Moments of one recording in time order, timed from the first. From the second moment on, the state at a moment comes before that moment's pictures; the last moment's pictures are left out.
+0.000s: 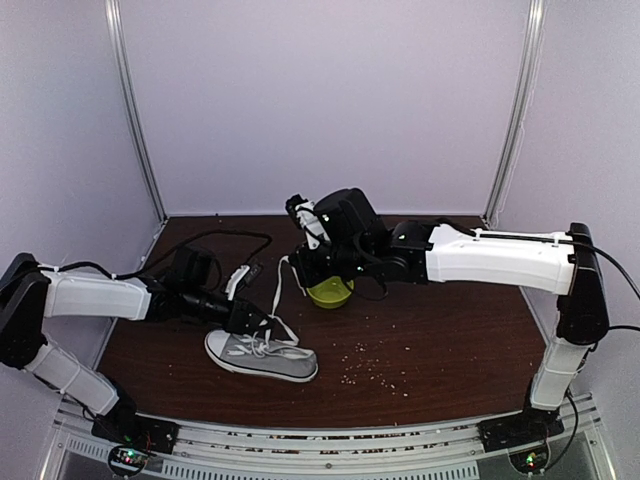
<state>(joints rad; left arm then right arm) -0.60 1.42 0.65 0.05 0.70 -0.23 1.05 1.80 1.55 -0.27 0.17 0.31</state>
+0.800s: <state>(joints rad) -0.60 1.36 0.56 0.16 0.66 -0.33 0.99 2.09 1.75 -0.20 0.00 0.34</state>
